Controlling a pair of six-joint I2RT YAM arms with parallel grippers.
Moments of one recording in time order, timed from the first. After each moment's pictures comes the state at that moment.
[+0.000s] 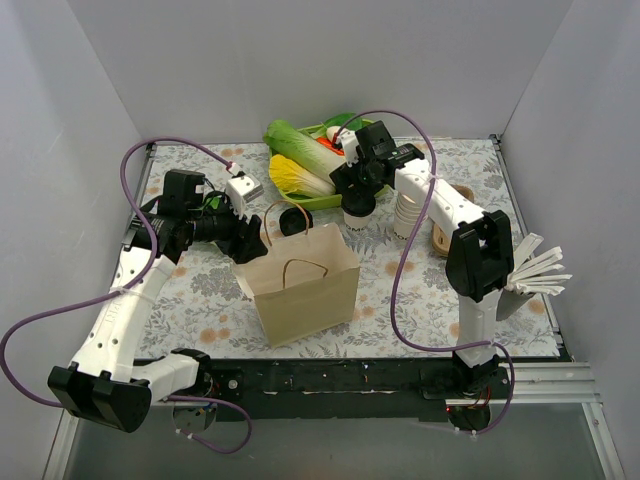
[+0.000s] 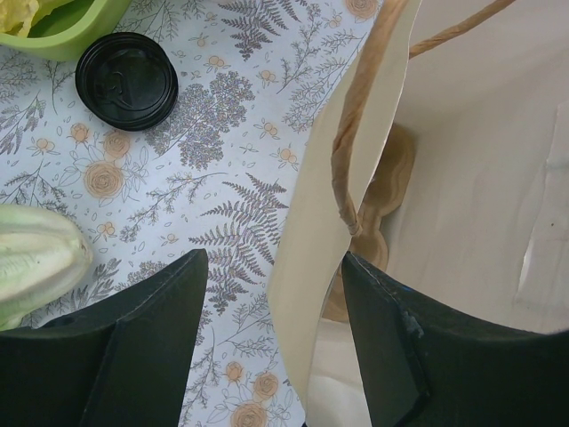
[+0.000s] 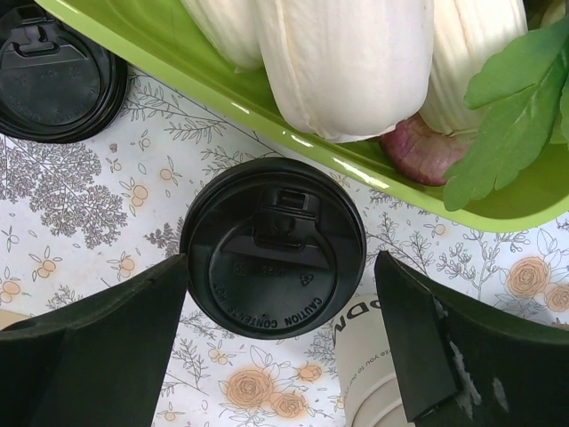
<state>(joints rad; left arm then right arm) -0.26 1.12 1.28 -0.94 0.62 0.35 0.51 1.99 1.82 -0.76 -0.08 -0.21</state>
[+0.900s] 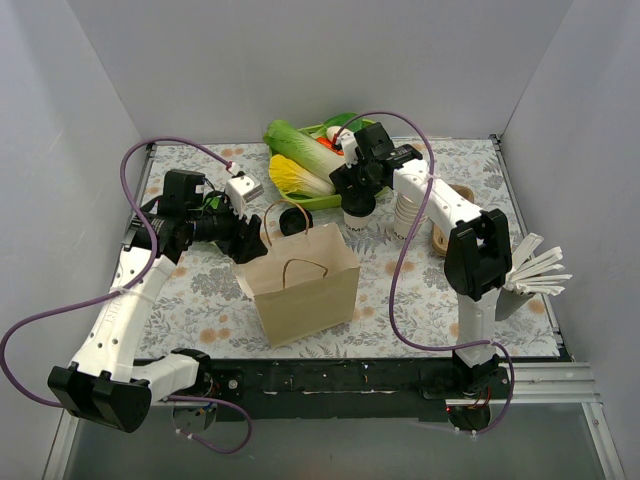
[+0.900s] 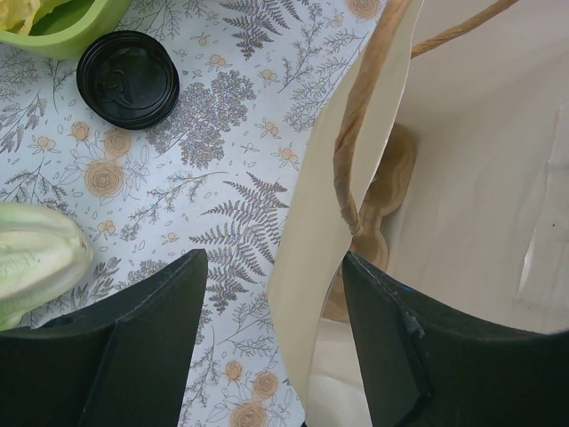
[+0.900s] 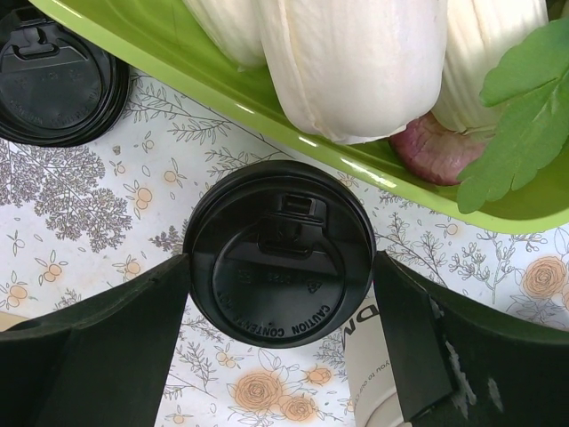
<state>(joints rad) -0.26 1.12 1.28 -0.94 0.61 0.34 0.51 2.00 1.82 -0.75 -0.09 -0.19</state>
